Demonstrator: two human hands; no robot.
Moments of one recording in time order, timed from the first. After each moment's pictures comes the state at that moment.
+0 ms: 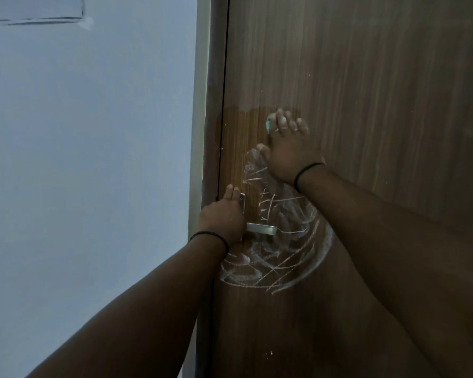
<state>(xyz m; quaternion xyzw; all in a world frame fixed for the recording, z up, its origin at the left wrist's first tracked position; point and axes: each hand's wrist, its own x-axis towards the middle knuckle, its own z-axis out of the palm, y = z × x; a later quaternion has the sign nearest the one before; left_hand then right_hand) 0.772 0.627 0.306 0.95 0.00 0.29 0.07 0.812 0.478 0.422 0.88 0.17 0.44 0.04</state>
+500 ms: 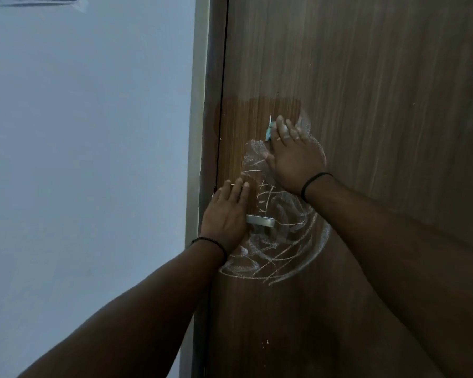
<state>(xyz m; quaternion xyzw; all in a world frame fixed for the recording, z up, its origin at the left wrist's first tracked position) 0.780 0.625 0.280 0.94 -0.07 0.34 -0.04 0.815 0.461 0.392 0.87 0.20 0.44 0.06</state>
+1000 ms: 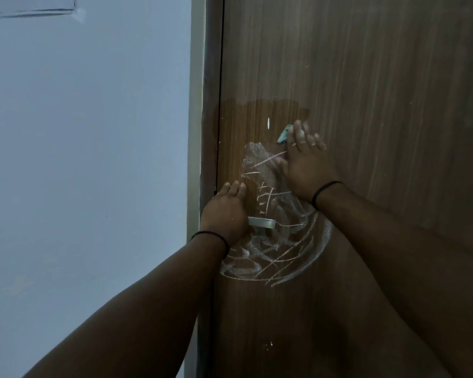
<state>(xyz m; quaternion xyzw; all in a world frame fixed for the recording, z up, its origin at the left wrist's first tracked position) 0.779 0.625 0.296 0.94 -0.06 0.33 0.07 0.811 0.441 0.382 0.89 0.15 0.44 0.03</state>
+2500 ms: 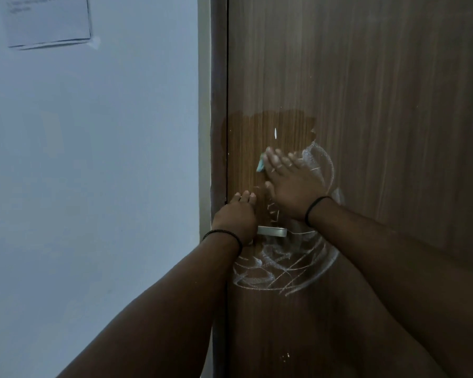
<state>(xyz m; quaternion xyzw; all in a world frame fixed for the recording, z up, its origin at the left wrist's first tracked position) 0.770 0.624 0.320 0.97 -0.05 0.23 0.04 0.816 0.473 0.364 0.87 0.24 0.43 0.09</state>
